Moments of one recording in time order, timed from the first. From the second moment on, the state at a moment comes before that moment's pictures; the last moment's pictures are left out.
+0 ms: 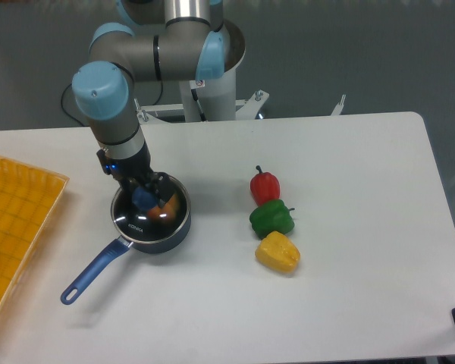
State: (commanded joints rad) arm 2.19 -1.73 -1.81 -1.02 1.62 0.60
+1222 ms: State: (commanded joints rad) arm 2.91 -1.83 -1.73 -1.08 1.54 1.63
